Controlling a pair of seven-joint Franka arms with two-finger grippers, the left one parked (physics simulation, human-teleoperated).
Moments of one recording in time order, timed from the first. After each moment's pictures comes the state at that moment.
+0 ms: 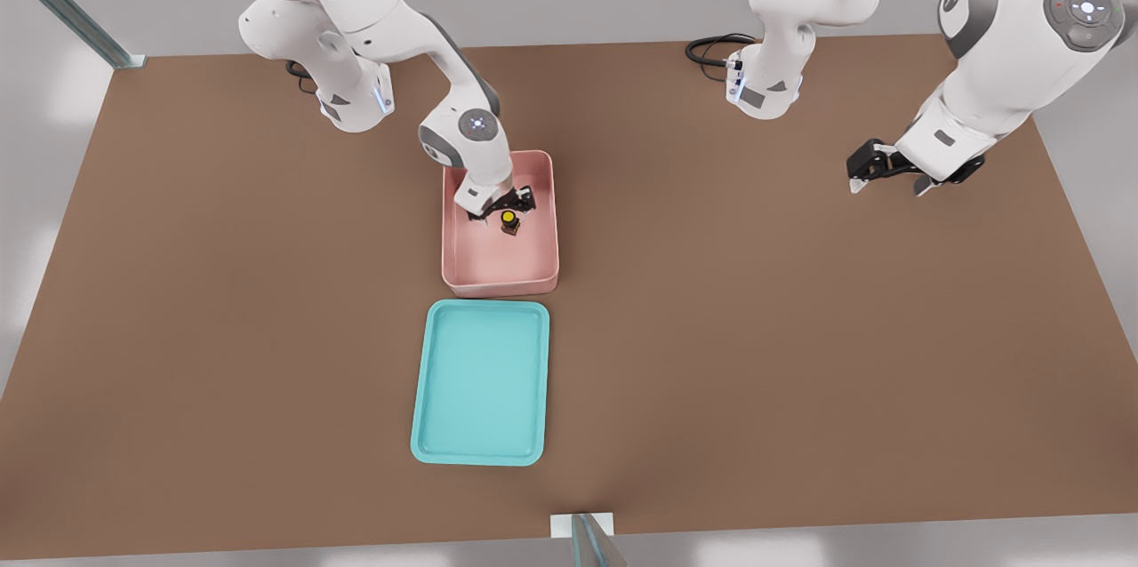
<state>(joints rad) 0.76 0.32 0.06 -2.40 -0.19 2.82 0.85</state>
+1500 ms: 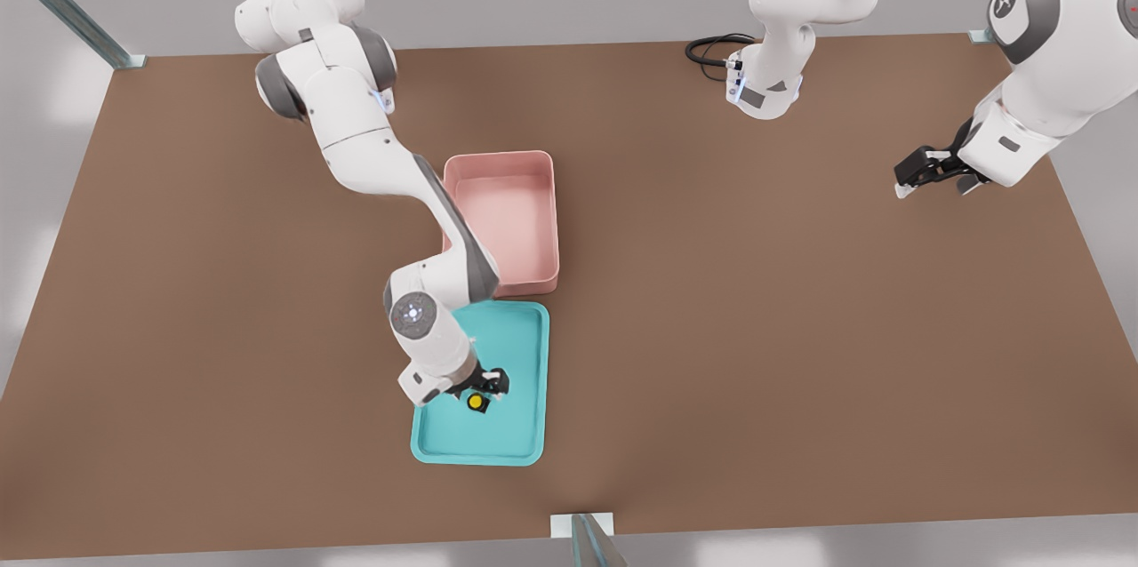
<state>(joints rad) 0.50 0.86 -0.13 -1.18 0.20 2.31 0.38</state>
